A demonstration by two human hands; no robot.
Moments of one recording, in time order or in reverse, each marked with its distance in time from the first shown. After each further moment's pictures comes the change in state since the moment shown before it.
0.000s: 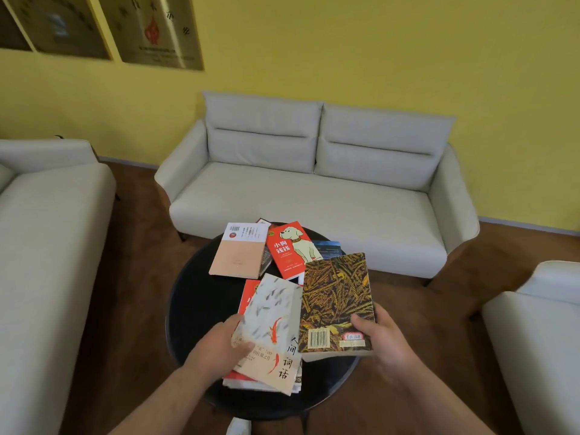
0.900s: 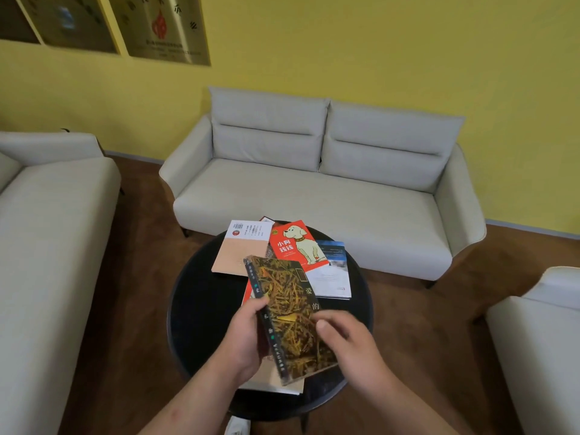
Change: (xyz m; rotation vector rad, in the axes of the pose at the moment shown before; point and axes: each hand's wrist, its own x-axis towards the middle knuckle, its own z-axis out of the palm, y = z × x) left_hand -0.023 0.073 0.007 -1.290 -0.136 0.064; right_hand -0.022 0.002 0.045 -0.554 -0.106 -0.393
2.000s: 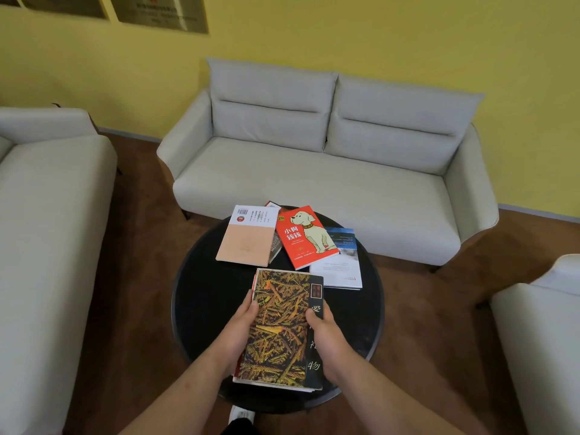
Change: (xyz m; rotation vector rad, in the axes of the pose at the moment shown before) left_hand 0.054 -0.022 -0.080 0.161 0.096 -0.235; right_hand 0.065 0.031 0.081 0.564 -0.021 0.605
